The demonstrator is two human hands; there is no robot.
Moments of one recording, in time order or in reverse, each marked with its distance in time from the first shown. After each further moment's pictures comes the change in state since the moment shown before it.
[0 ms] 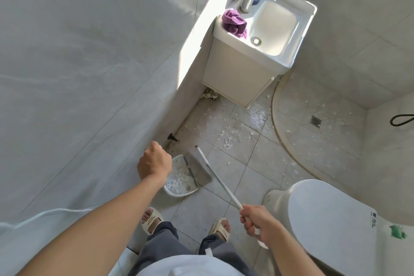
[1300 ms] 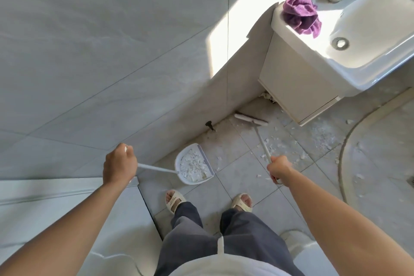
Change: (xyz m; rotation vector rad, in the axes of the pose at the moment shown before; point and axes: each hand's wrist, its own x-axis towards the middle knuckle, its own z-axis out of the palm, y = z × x) left_hand -0.082 0.002 -0.004 -0.100 0.272 -0.549; right_hand 0.152 -0.239 -0.092 -0.894 -0.003 -0.439
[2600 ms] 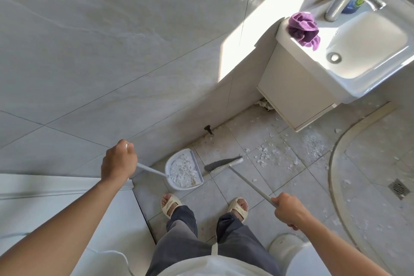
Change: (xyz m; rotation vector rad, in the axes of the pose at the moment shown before) left_hand 0.014 -0.038 -0.021 -0.009 -0.026 0.070; right_hand -0.107 0.061 0.036 -0.545 0.015 -0.086
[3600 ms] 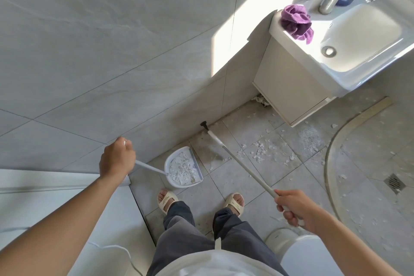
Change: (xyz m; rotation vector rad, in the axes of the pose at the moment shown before) left_hand -0.016 0.013 0.012 0.011 0.003 -0.021; right_hand -0.010 0.038 -0.016 0.828 -0.171 0.071
